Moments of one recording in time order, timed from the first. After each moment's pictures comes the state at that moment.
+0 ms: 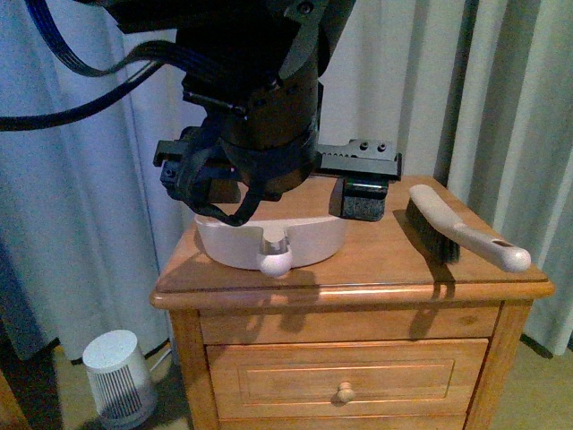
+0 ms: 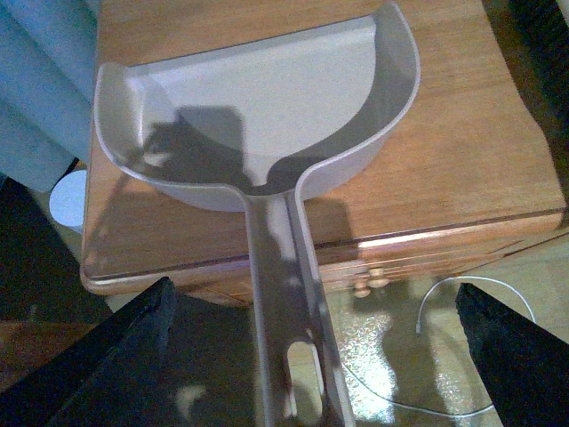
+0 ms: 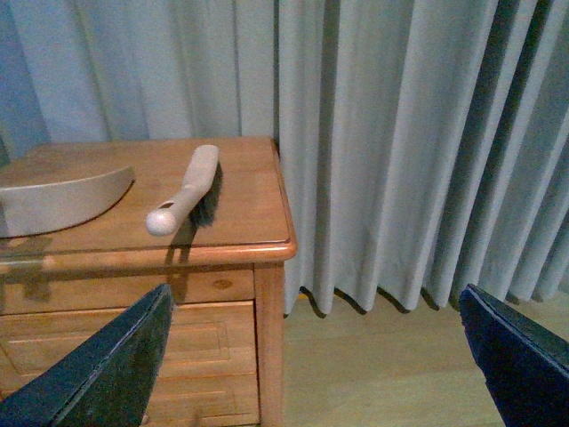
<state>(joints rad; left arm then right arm) -0.61 1.92 1.53 -0.34 -0.36 -0.24 0.00 0.00 0.02 0.00 0.00 0.00</state>
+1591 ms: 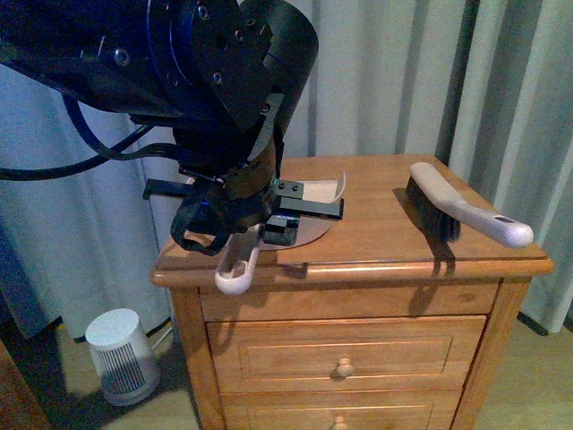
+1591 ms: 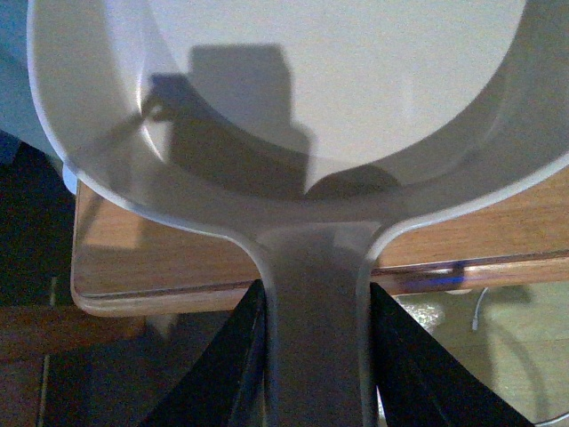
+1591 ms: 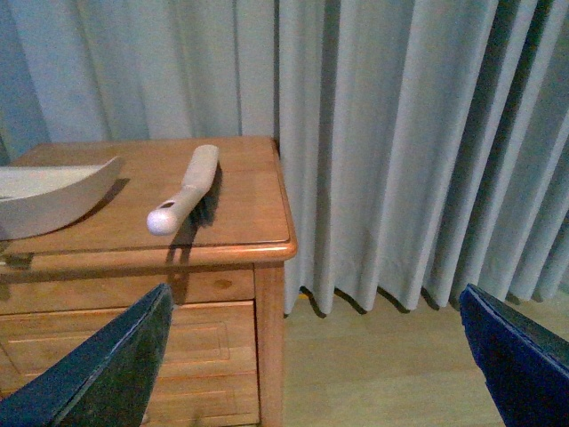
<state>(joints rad) -0.51 2.10 1.55 -0.27 -0.34 -0.19 0.00 0.00 0.02 0.00 0.00 0.00</state>
